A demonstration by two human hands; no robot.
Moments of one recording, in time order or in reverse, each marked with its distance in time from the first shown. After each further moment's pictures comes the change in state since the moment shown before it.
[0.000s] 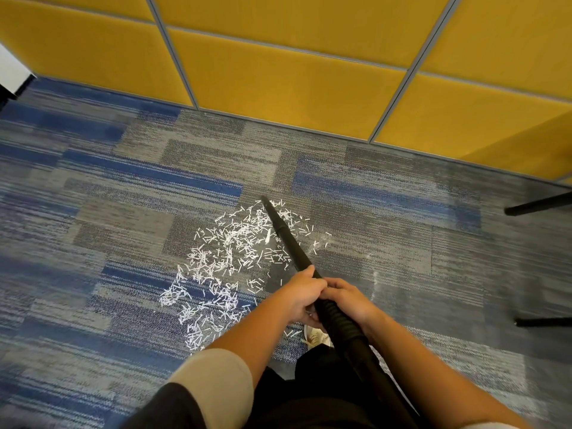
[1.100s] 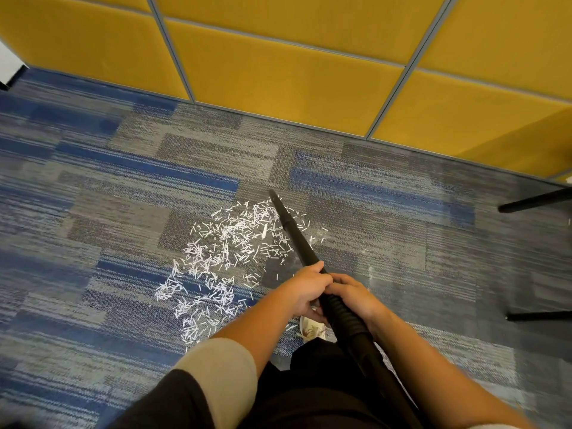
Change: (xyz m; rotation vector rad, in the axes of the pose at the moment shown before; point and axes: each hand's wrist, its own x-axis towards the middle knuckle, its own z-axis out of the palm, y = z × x) left_hand -0.005 -0.001 0.014 0.004 -0.039 0.015; right_hand -0.017 0.002 -0.009 0.020 0.035 -0.002
